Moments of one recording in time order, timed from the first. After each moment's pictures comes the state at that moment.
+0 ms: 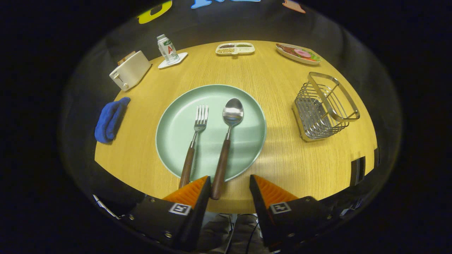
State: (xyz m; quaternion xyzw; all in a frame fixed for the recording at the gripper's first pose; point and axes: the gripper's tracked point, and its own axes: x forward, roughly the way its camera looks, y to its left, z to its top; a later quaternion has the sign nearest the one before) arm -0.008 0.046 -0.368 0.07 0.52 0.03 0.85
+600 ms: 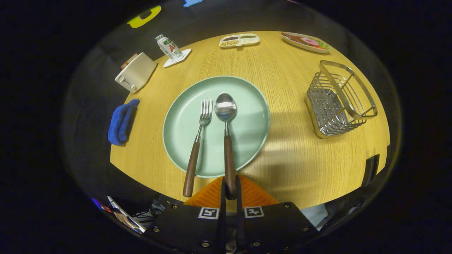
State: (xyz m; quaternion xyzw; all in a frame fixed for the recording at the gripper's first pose) arm -0.001 0.048 -0.372 0.11 0.55 0.08 0.83
